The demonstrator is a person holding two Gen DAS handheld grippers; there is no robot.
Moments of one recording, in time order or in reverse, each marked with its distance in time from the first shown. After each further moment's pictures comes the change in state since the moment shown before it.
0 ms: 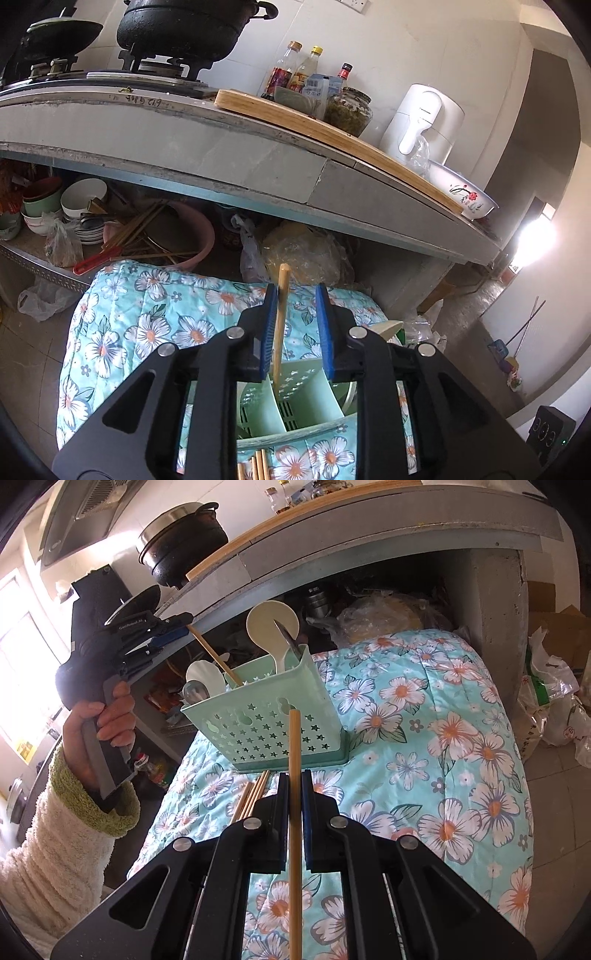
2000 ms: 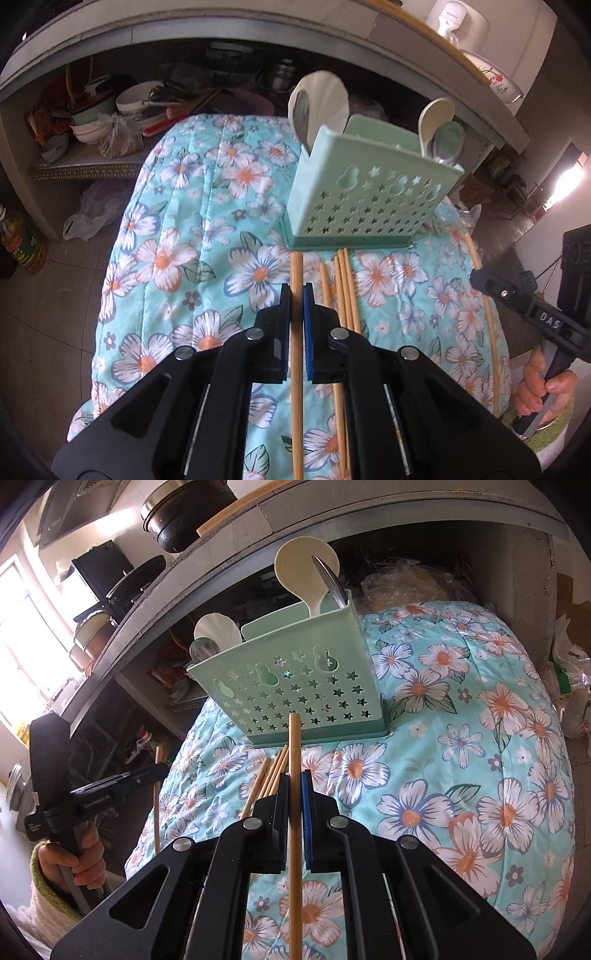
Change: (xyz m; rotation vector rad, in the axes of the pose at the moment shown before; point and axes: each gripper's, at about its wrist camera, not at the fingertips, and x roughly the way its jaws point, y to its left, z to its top) left arm -0.082 0.053 -0.140 0.026 0.326 0.155; right arm 0.049 0.029 -0.020 -0.010 0.092 0.024
